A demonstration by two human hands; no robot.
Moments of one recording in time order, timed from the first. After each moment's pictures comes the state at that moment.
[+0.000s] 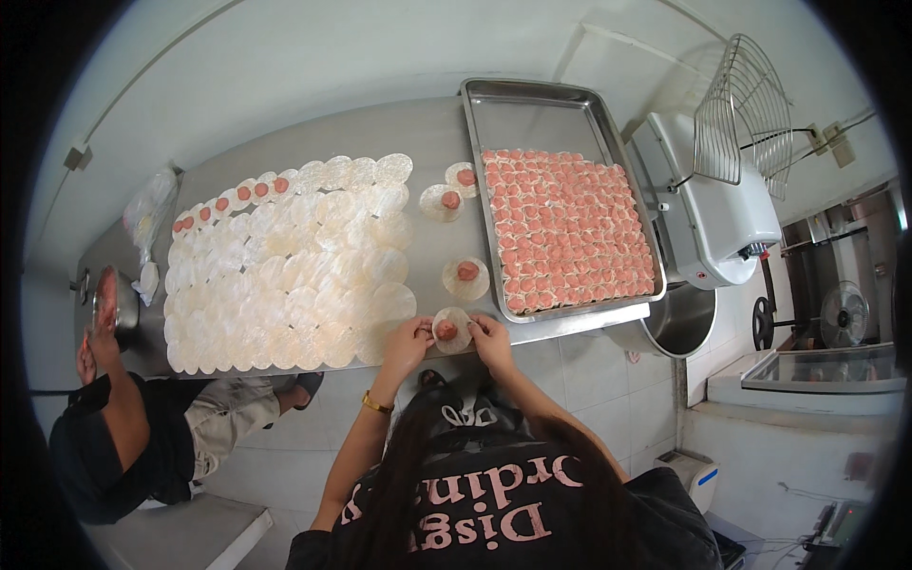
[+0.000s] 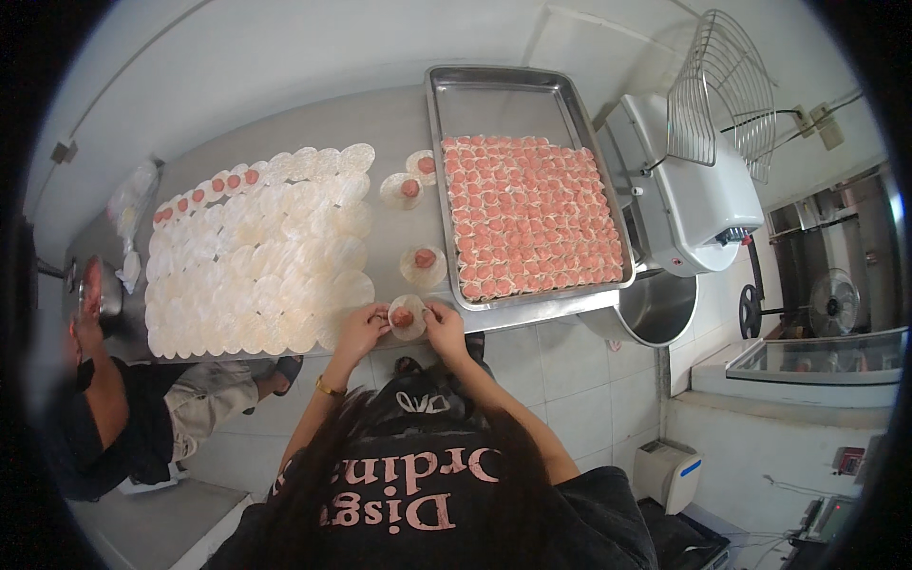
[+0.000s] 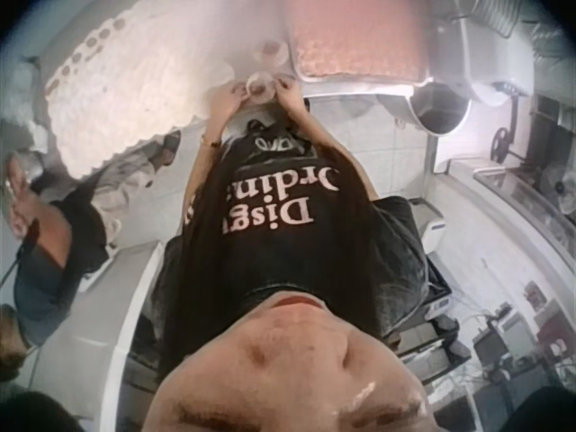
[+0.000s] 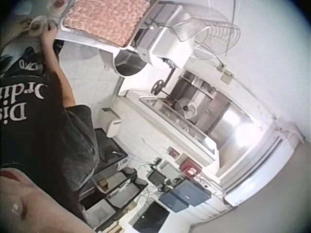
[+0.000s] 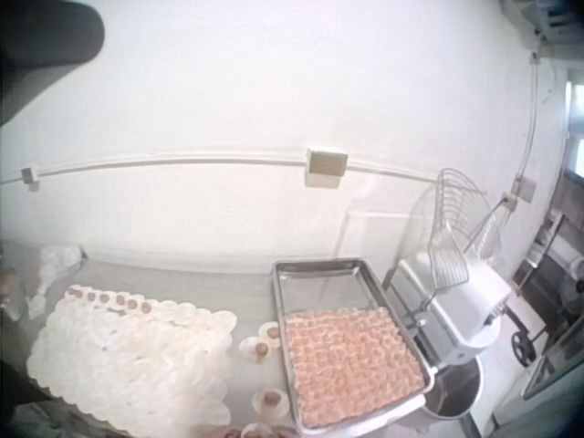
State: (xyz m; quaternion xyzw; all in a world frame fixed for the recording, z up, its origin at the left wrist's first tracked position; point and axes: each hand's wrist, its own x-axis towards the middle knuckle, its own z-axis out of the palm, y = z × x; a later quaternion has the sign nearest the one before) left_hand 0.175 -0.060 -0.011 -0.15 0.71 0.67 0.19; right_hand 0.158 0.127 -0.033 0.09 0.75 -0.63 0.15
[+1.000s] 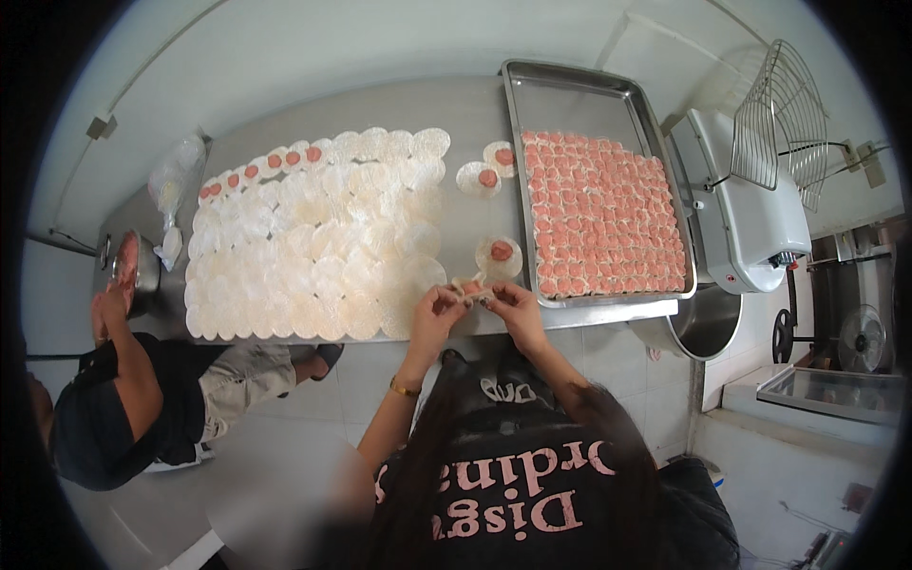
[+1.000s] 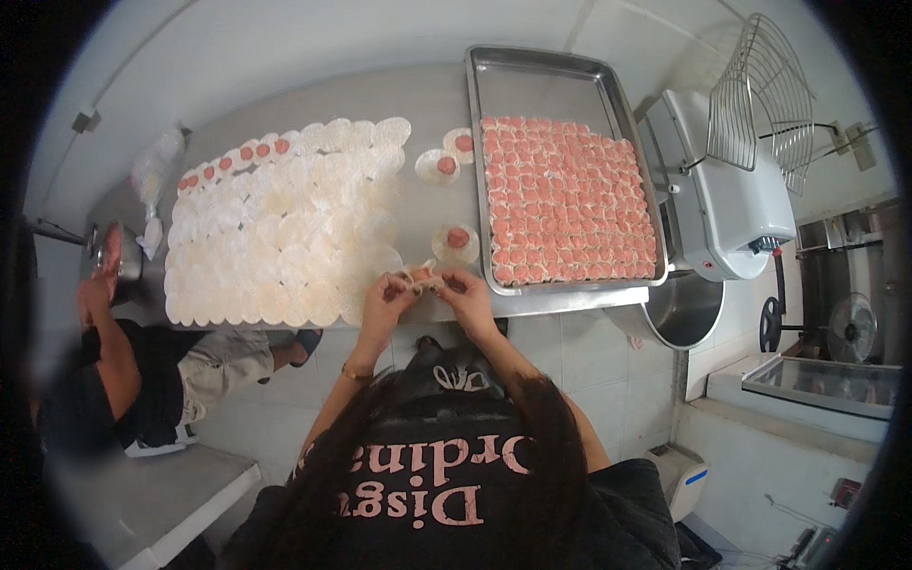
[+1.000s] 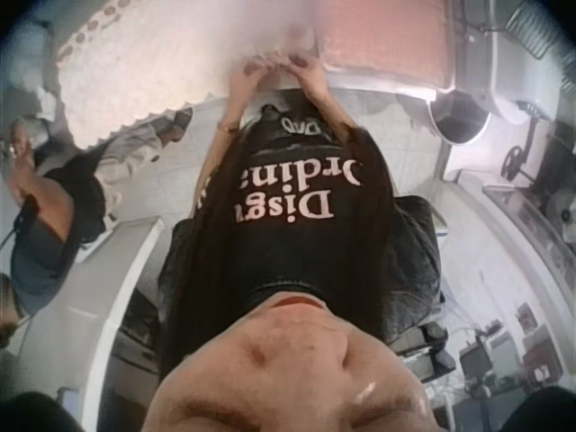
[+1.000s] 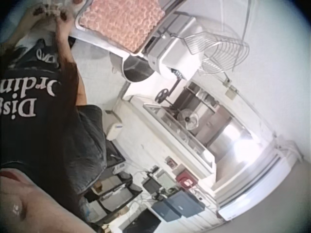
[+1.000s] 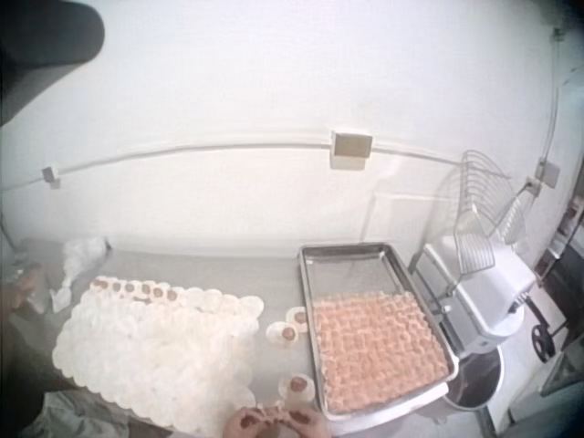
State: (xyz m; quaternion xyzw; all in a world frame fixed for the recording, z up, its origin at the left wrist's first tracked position) left_hand 0.187 -0.050 0.014 -0.09 0.60 0.79 0.01; right_hand 0.141 0.125 0.010 -0.03 0.68 -0.70 0.22
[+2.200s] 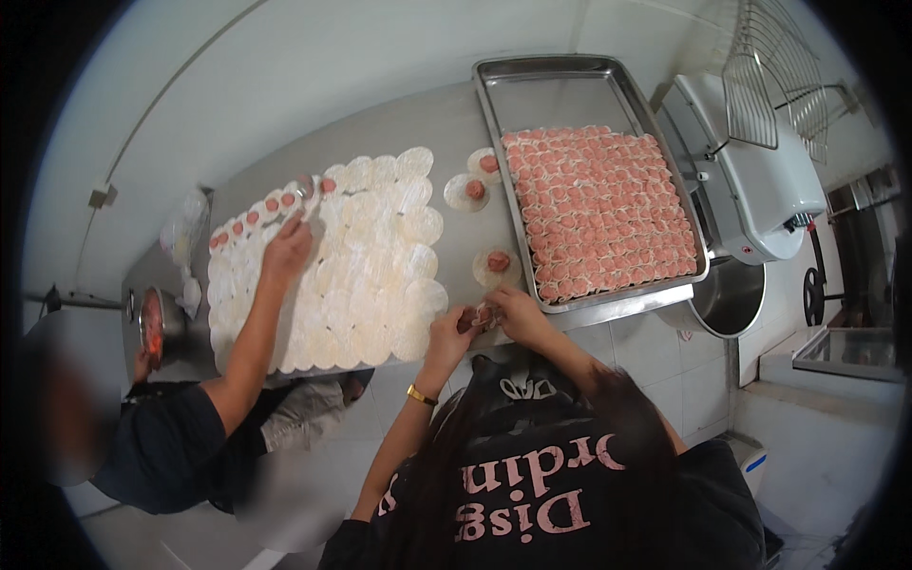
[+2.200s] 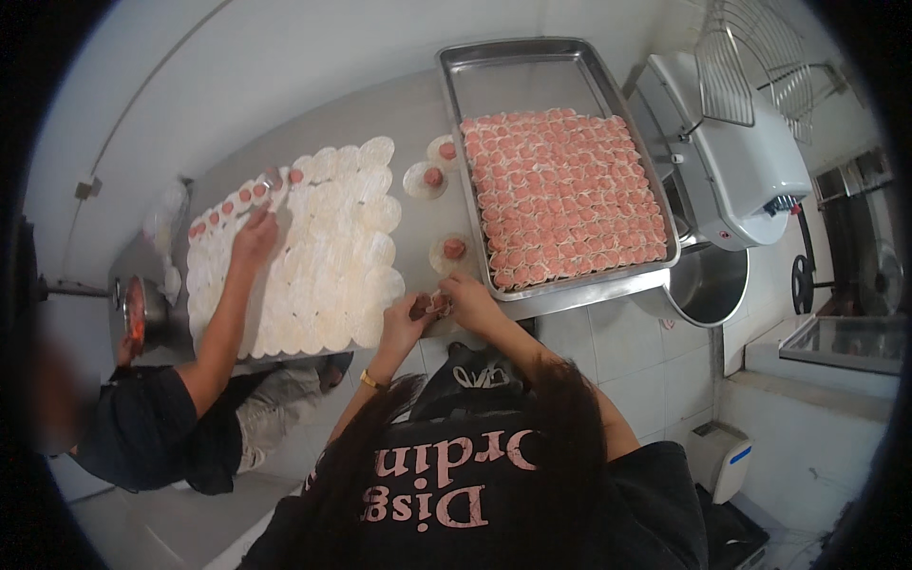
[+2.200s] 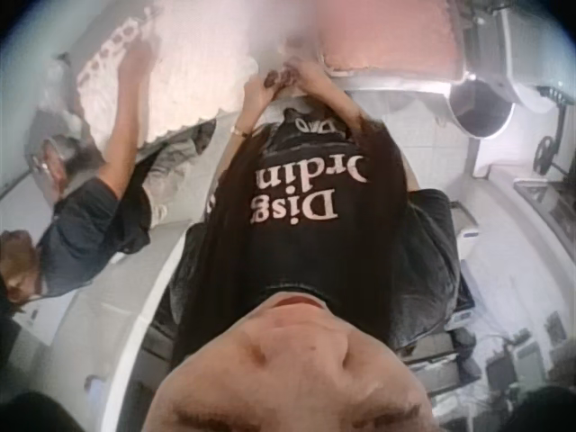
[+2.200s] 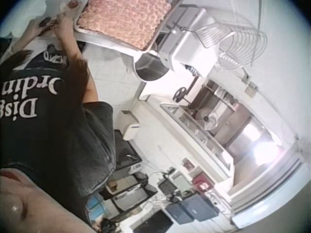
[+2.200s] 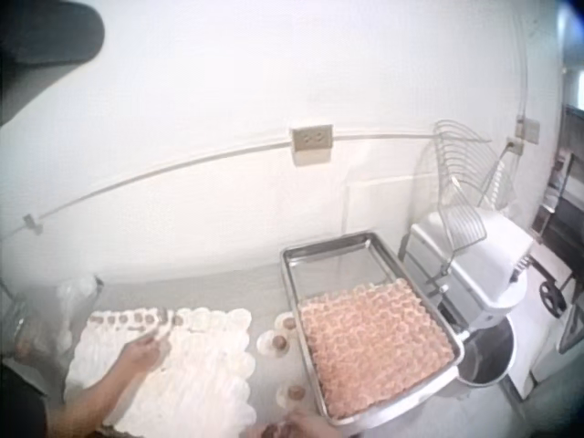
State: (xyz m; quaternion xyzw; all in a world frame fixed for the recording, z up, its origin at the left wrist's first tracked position) left_hand 0.171 -0.038 0.008 -0.03 0.87 0.49 0.02; right_hand 0.118 0.134 0.002 -0.24 0.85 -0.46 0.08
